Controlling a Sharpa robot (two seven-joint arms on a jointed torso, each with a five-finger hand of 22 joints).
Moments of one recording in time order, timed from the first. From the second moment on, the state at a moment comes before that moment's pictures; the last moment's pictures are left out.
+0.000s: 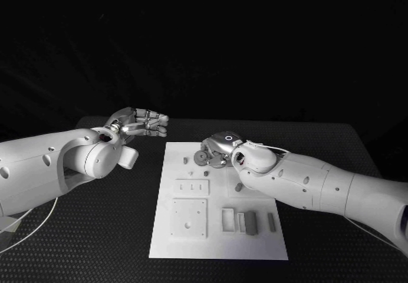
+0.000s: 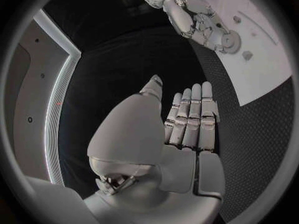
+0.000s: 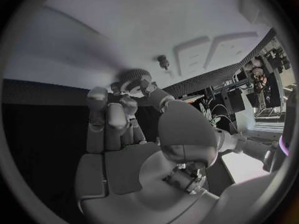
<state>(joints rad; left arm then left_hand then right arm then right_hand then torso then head) 1.46 -0.85 -0.24 1.44 -0.10 -0.30 0.21 1.50 -0.10 0.09 0.29 0.06 0.74 0.20 0.29 0.42 1.01 0.17 0.07 0.09 0.90 0.14 0.29 0.63 0.04 0.93 0.04 0.12 0.58 1.17 -0.46 -0.05 1.15 -1.81 -0.34 -0.18 1.00 -0.07 0.59 -0.20 0.05 0.78 0.14 0.21 0.52 1.08 0.03 1.20 1.05 1.28 -0.08 1.47 0.83 0.18 1.25 -0.07 0.93 1.31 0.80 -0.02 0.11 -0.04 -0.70</state>
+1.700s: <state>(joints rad) 1.46 -0.85 -0.24 1.43 -0.10 -0.30 0.21 1.50 -0.10 0.09 0.29 0.06 0.74 0.19 0.29 0.42 1.01 0.17 0.07 0.09 0.90 0.14 0.29 0.63 0.04 0.93 0.04 0.12 0.58 1.18 -0.45 -0.04 1.13 -1.69 -0.23 -0.14 0.97 -0.13 0.59 -0.19 0.05 0.71 0.15 0.20 0.54 1.06 0.05 1.22 1.06 1.28 -0.07 1.47 0.83 0.18 1.24 -0.07 0.93 1.31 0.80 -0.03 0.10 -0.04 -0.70</state>
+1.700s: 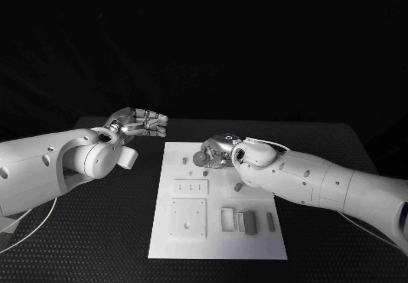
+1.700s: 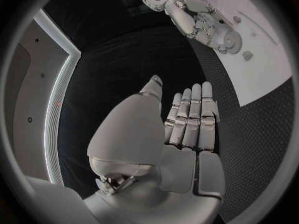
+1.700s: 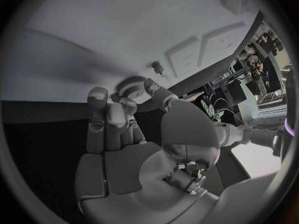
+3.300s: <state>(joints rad) 1.43 -0.84 -0.24 1.38 -0.10 -0.29 0.22 1.50 -0.10 0.09 0.29 0.06 0.74 0.20 0.29 0.42 1.01 0.17 0.07 0.09 0.90 0.14 0.28 0.64 0.04 0.93 0.04 0.11 0.58 1.22 -0.85 0.00 1.23 -1.47 -0.32 0.07 1.08 -0.19 0.61 -0.28 0.05 0.79 0.15 0.24 0.55 1.02 0.06 0.59 0.54 1.23 -0.05 1.43 0.81 0.18 1.18 -0.05 0.90 1.31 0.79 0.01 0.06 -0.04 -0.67</state>
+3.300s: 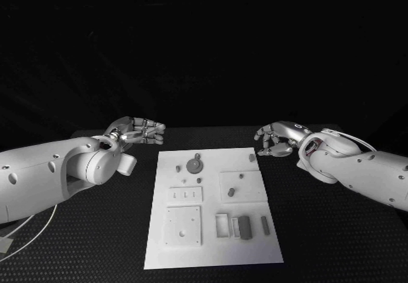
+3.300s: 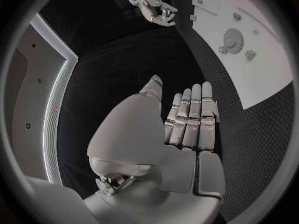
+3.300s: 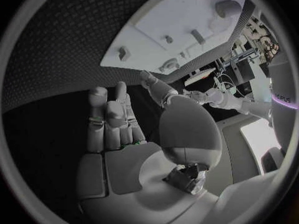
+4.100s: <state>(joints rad) 1.42 -0.83 -0.24 1.37 -0.10 -0.28 0.22 1.50 -0.10 0.09 0.29 0.06 0.74 0.20 0.29 0.42 1.01 0.17 0.07 0.09 0.90 0.14 0.28 0.64 0.04 0.93 0.04 0.11 0.58 1.17 -0.73 -0.01 1.05 -1.54 -0.35 0.15 1.08 -0.21 0.62 -0.26 0.05 0.79 0.15 0.24 0.55 1.05 0.05 0.59 0.53 1.22 -0.06 1.43 0.80 0.18 1.18 -0.05 0.89 1.31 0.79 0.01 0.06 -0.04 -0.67</state>
